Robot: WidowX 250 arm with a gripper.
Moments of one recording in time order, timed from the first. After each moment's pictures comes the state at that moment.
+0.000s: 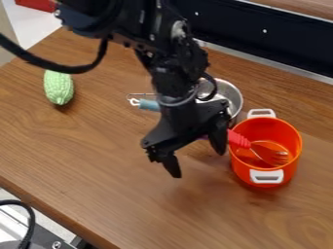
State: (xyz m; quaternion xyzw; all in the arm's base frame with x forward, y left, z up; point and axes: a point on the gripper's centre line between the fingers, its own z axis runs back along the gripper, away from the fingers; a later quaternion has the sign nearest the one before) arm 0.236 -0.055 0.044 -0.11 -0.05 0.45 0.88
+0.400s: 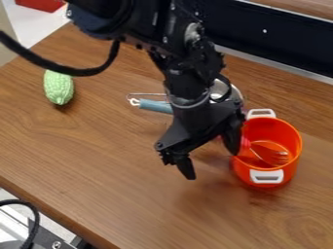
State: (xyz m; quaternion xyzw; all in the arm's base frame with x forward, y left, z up) arm 0.240 -0.070 0.047 -0.13 -0.05 0.46 0.88
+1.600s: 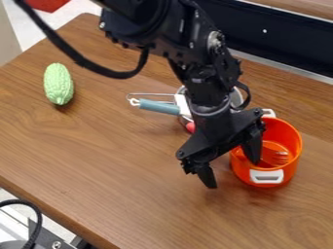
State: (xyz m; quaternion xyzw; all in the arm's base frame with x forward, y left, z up) arm 0.244 -0.092 0.033 -0.14 -0.01 0.45 0.88
